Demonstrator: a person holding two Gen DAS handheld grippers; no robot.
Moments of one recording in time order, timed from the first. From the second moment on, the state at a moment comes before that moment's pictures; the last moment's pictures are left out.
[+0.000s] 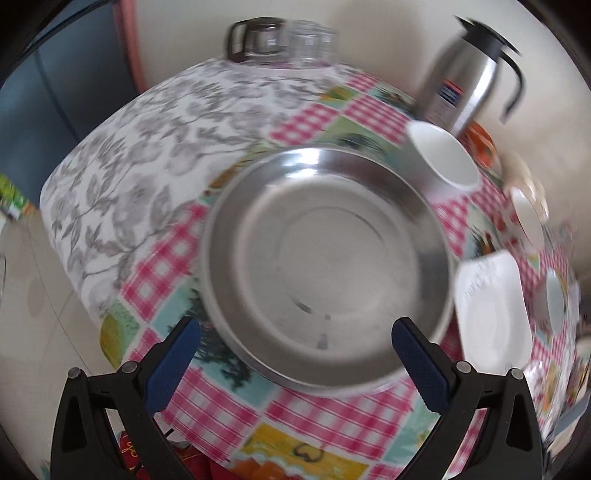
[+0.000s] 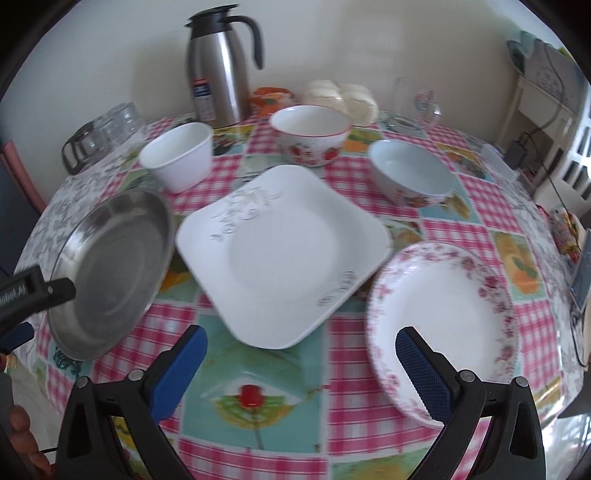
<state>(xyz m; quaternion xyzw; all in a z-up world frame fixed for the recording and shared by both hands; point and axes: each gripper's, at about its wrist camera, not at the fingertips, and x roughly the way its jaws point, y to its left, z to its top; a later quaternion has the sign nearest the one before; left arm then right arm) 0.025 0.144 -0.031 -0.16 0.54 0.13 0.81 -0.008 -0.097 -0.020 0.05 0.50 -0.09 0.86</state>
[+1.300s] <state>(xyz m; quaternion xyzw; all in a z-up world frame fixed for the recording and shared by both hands) 0.077 0.215 -0.090 -0.22 0.52 0.14 0.81 0.058 -0.033 -0.070 0.19 0.51 0.08 0.84</state>
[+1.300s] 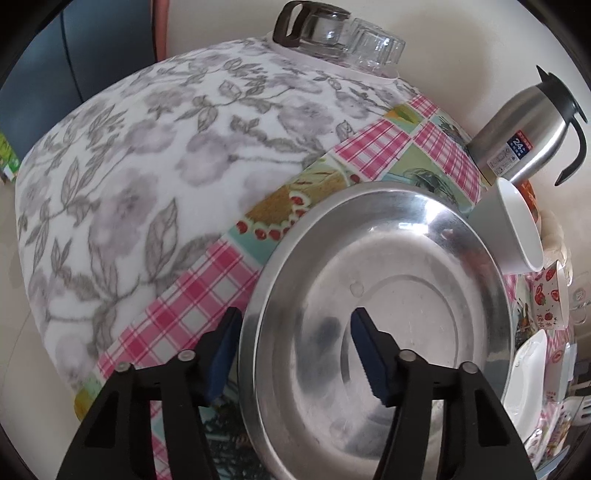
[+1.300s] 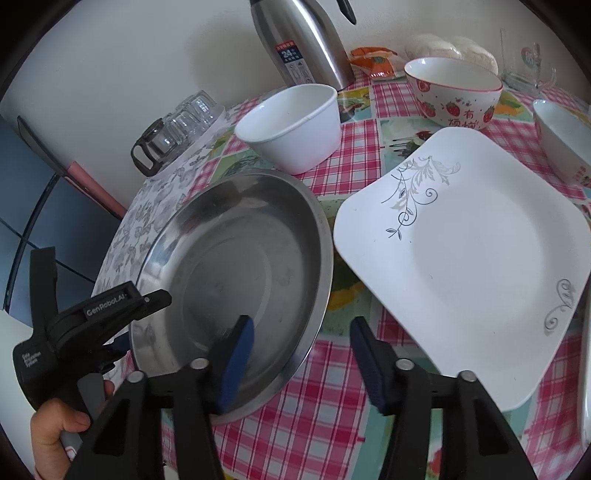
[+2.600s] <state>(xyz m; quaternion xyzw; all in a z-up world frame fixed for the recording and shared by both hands) 0.087 0.241 -0.093 -0.20 0.49 0.16 0.84 0.082 -0.014 -0.082 0.17 0.51 0.10 0.84</state>
